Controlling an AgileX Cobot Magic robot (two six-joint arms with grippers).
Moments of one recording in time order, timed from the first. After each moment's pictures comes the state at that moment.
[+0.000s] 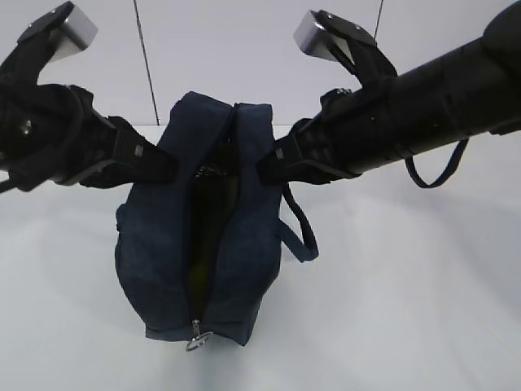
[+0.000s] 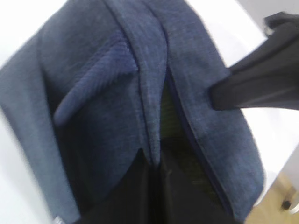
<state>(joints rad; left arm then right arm) -0.43 1.38 -0.88 -1.02 0.54 0.77 0.43 1.59 -1.09 1.07 0.64 -0.95</state>
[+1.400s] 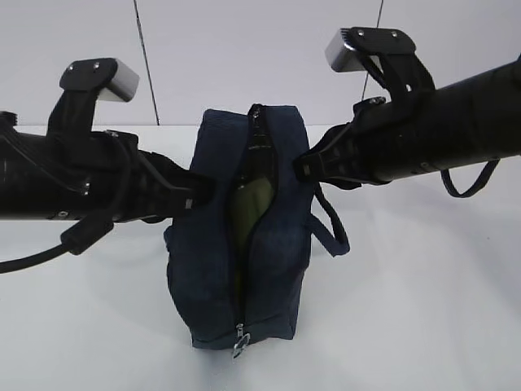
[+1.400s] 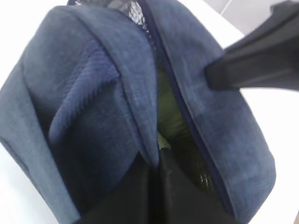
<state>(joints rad) -0.57 1.45 -0.73 -1.80 0.32 1.60 0.42 1.51 -0.97 1.01 0.42 -0.98</state>
